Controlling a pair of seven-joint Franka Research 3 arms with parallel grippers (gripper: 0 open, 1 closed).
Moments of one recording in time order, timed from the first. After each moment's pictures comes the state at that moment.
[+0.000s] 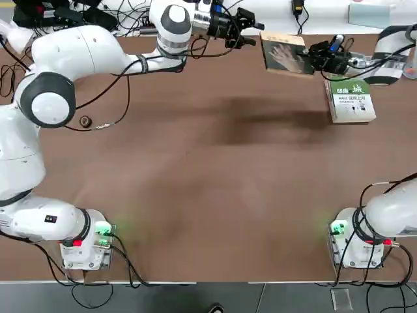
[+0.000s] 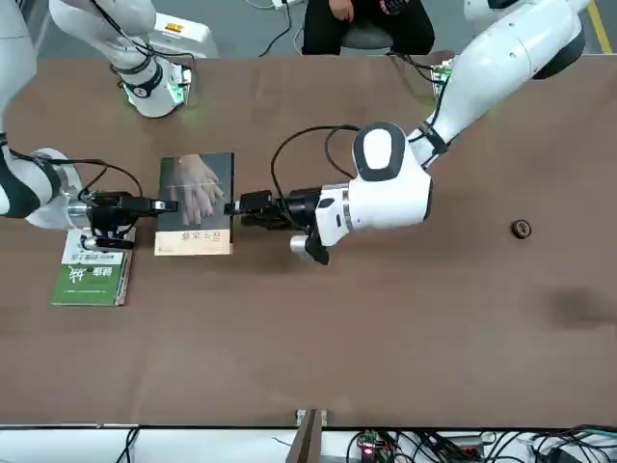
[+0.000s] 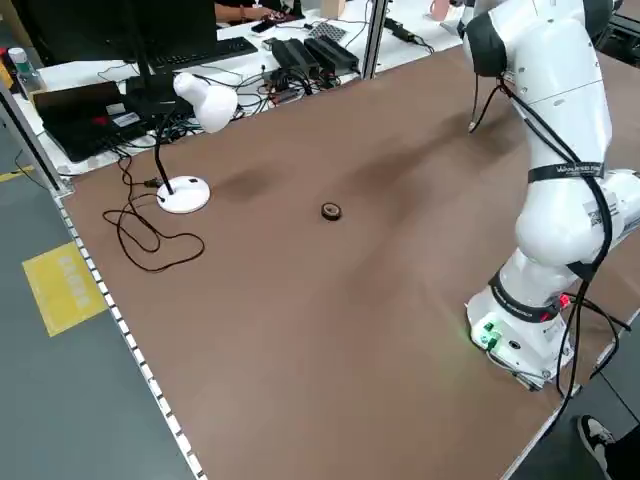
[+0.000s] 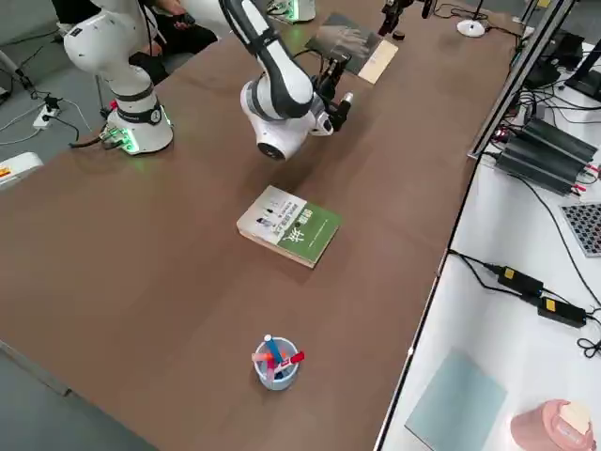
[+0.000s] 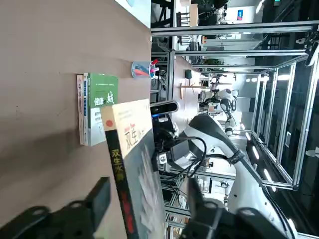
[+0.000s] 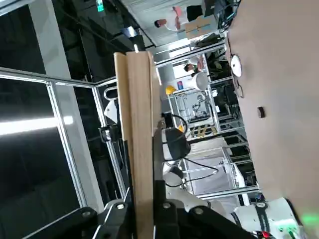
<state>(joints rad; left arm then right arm) -0.16 0.79 -0.81 -1.30 -0.96 2.54 0.09 -0.01 0.32 -0.10 -2.17 1.67 1.38 -0.67</state>
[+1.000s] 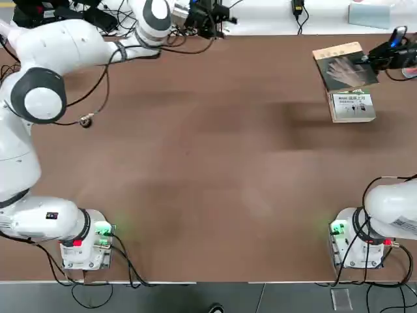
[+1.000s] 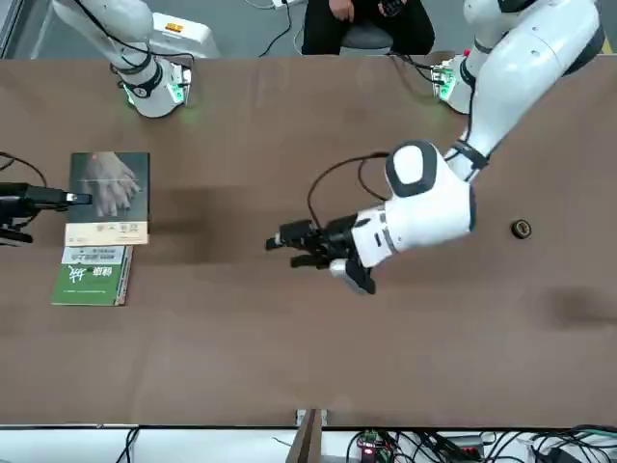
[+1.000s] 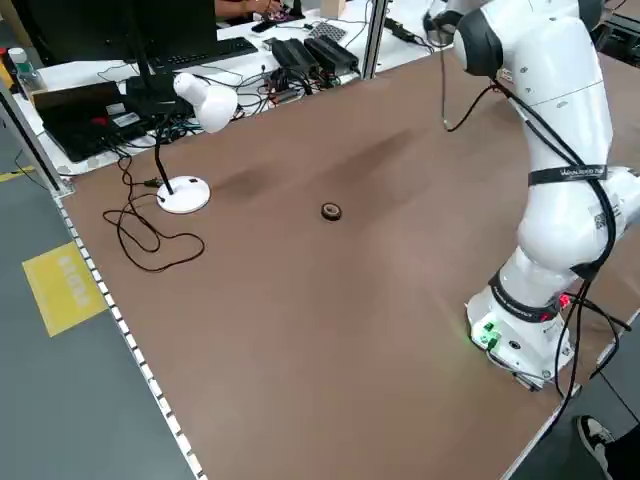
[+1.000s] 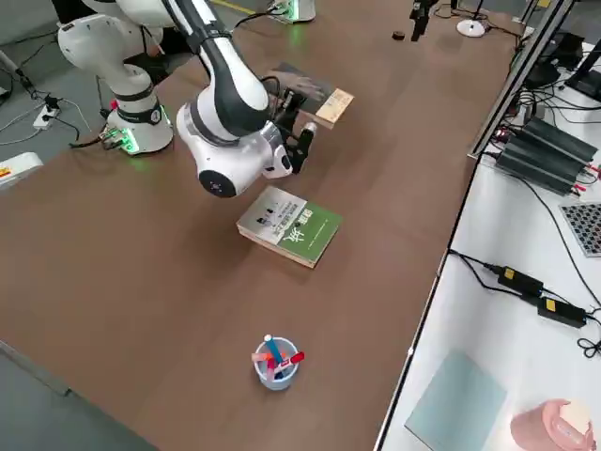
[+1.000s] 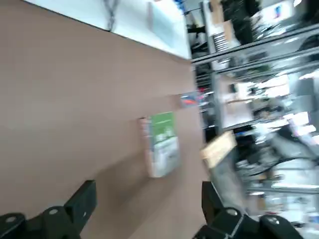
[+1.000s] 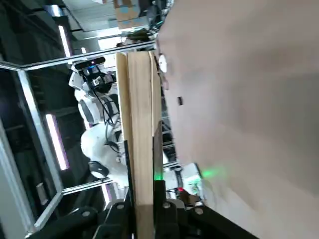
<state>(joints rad) -0.05 0.75 -0.74 -1.35 -0.61 2.51 0.10 -0.35 0.35 -0.13 -1.90 1.12 1.26 -0.63</state>
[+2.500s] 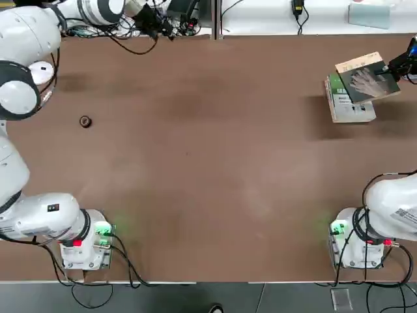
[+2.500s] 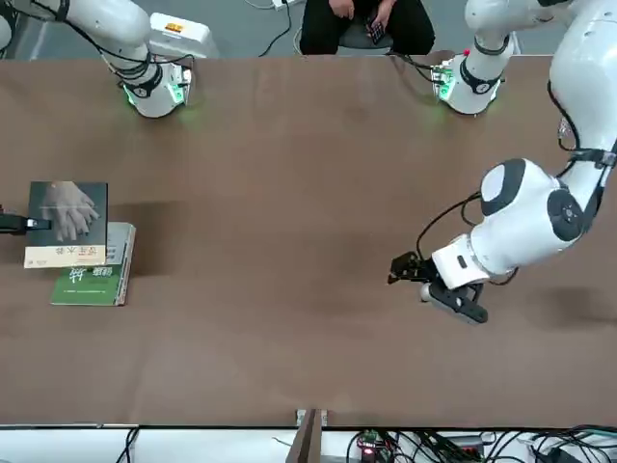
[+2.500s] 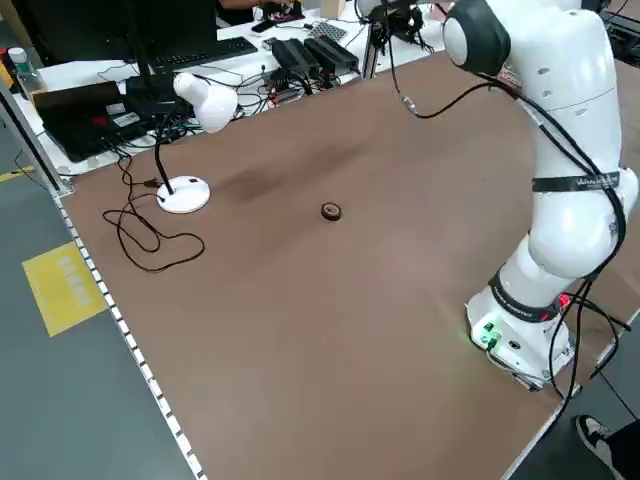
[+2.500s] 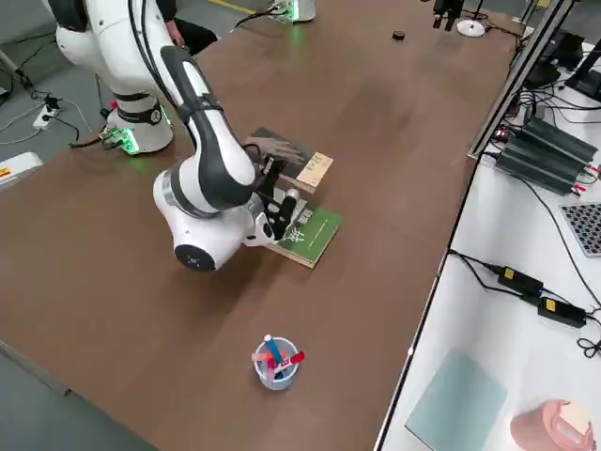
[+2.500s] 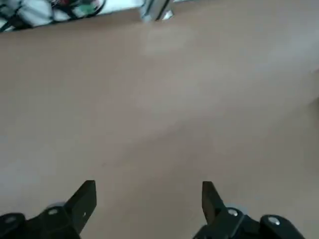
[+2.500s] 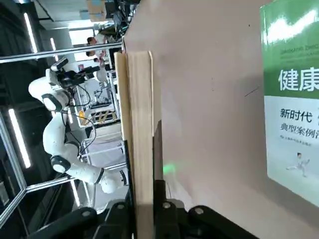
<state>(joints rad) 0.10 0.59 -0.57 -1.42 -0.01 2.16 0.03 -0.54 0.69 -0.08 -1.52 0.95 1.19 -0.72</state>
